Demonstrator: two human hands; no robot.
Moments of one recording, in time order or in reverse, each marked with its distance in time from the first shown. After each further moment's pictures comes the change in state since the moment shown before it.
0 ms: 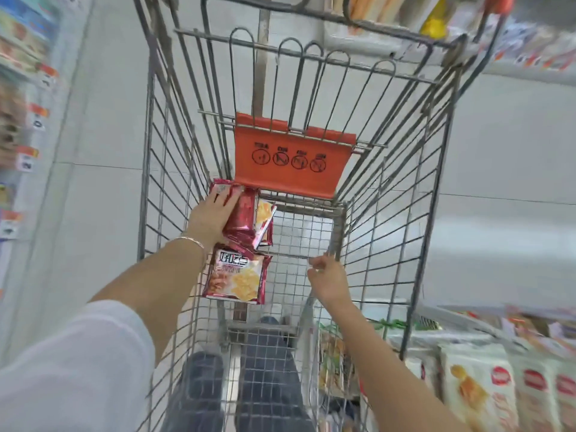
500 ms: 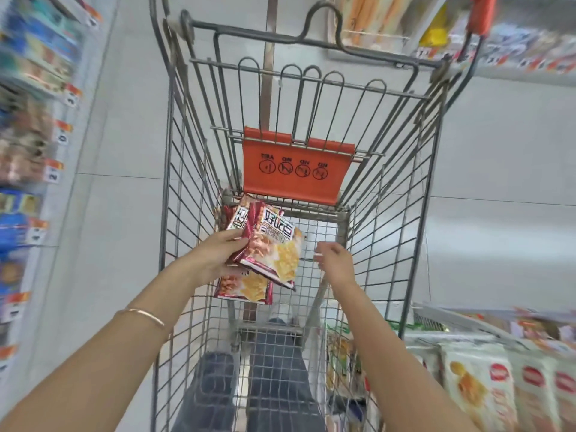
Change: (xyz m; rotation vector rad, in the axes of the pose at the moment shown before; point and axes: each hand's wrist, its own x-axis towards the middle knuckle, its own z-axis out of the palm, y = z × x) left_hand -0.111 0.020 -0.041 -1.782 -0.330 -0.333; right_hand 0.004 -0.031 -0.017 0.543 0.022 0.132
